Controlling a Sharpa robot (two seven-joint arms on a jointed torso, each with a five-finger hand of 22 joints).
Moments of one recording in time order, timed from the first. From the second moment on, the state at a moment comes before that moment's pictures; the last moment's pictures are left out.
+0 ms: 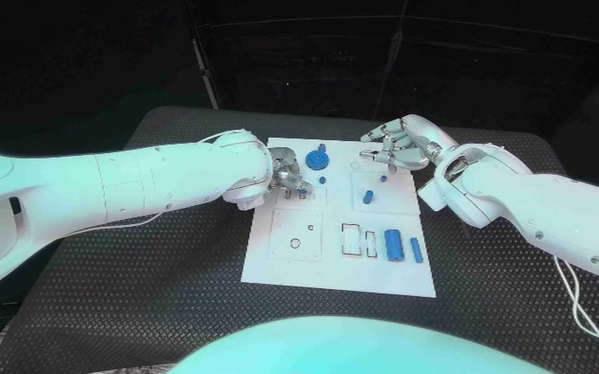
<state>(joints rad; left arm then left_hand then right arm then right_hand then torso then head) 1.23 -0.66 -0.20 1.39 -0.98 -0.05 -0.50 1.11 -0.01 0.53 0.13 0.05 0.84 0.06 0.78 0.47 1.28 -0.02 1.19 0.97 1.47 -0.07 1.56 1.31 0.11 1.32 0.04 1.31 1.11 1.07 -0.75 0.06 1.45 -1.00 -0.33 0.05 1.43 -0.04 -0.03 0.23 0.27 0.88 0.16 0.14 0.07 1.16 0.07 1.04 0.89 1.46 -0.01 1.24 1.06 0.16 1.07 0.10 1.00 0.52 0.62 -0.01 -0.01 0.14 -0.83</state>
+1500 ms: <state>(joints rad) 1.23 -0.65 -0.19 1.38 -1.02 0.03 -0.51 1.10 -0.01 0.54 0.14 0.05 0.84 0.06 0.78 0.47 1.28 -0.02 1.19 0.95 1.47 -0.07 1.56 1.31 0.11 1.32 0.04 1.31 1.11 1.07 -0.74 0.06 1.44 -1.00 -0.32 0.06 1.43 -0.04 -0.02 0.24 0.28 0.88 0.16 0.14 0.07 1.10 0.08 0.98 0.83 1.45 0.00 1.20 1.03 0.18 1.05 0.11 0.96 0.48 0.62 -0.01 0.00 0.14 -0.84</state>
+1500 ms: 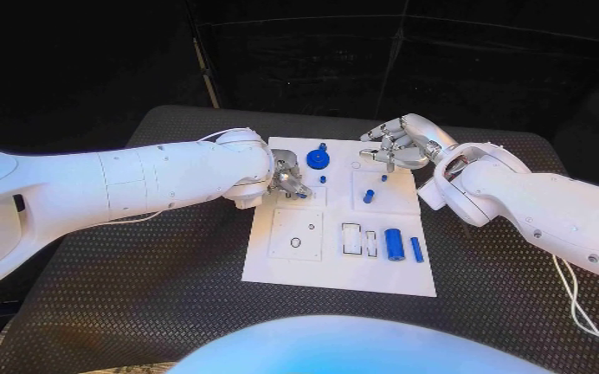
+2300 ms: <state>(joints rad) 1.23 -0.63 -0.19 1.36 -1.02 0.08 -0.51 1.05 -0.04 0.60 0.10 0.07 0.86 0.05 0.79 0.46 1.29 -0.03 1.19 0.97 1.47 -0.08 1.56 1.31 0.11 1.32 0.04 1.31 1.12 1.07 -0.74 0.06 1.44 -1.00 -0.32 0.06 1.43 -0.04 -0.02 0.24 0.28 0.88 0.16 0.14 0.07 1.10 0.08 0.98 0.83 1.45 0.00 1.20 1.03 0.18 1.05 0.11 0.96 0.48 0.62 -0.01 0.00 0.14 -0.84</state>
